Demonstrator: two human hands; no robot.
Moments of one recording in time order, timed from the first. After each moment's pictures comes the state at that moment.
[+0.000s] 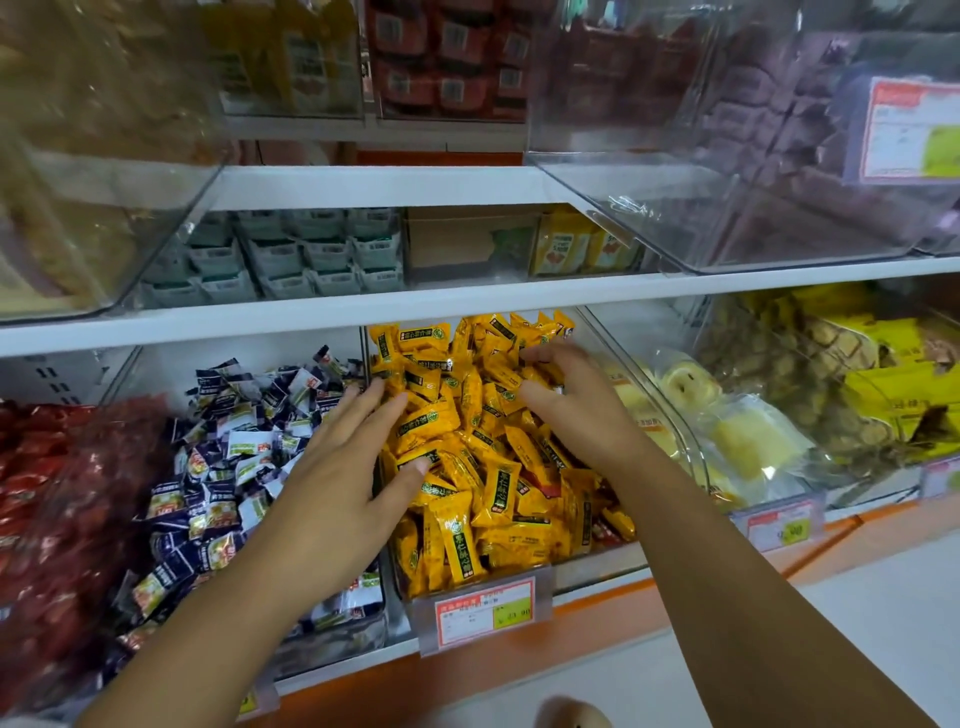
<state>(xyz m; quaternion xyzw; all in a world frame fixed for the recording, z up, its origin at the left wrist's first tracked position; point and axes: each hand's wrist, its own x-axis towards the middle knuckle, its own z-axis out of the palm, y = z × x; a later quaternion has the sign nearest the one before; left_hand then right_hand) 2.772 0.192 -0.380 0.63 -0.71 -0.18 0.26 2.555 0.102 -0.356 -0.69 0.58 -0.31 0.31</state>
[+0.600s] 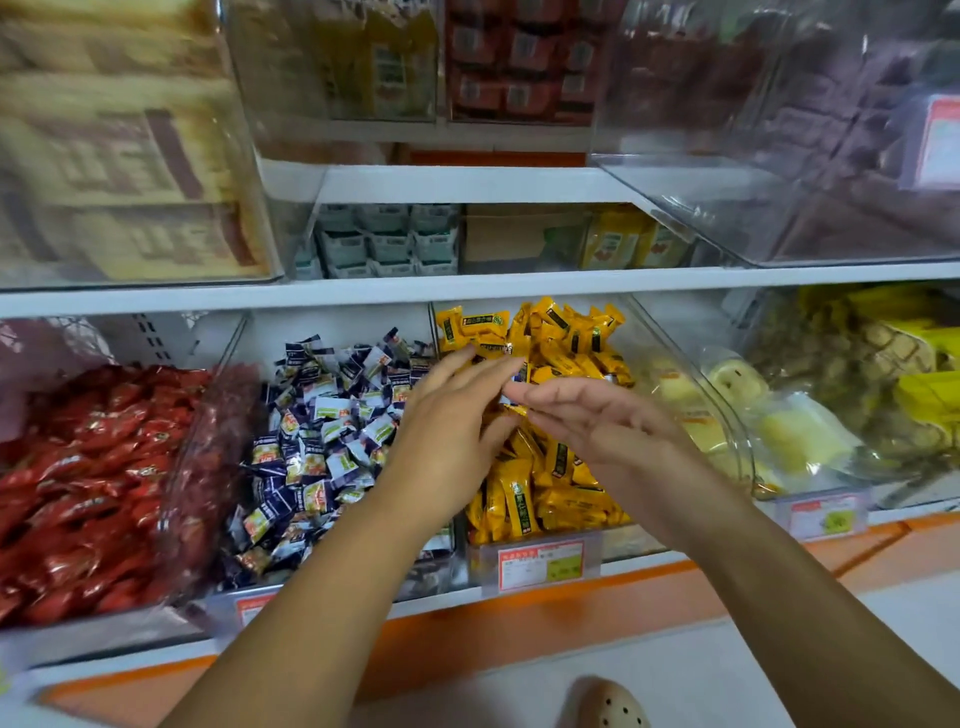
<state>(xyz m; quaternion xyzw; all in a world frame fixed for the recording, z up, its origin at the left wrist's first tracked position) 2.750 0.184 -0.369 0.57 -0.73 -0.10 0.36 2.569 0.187 -0.338 -0.65 0.26 -0.39 0.60</state>
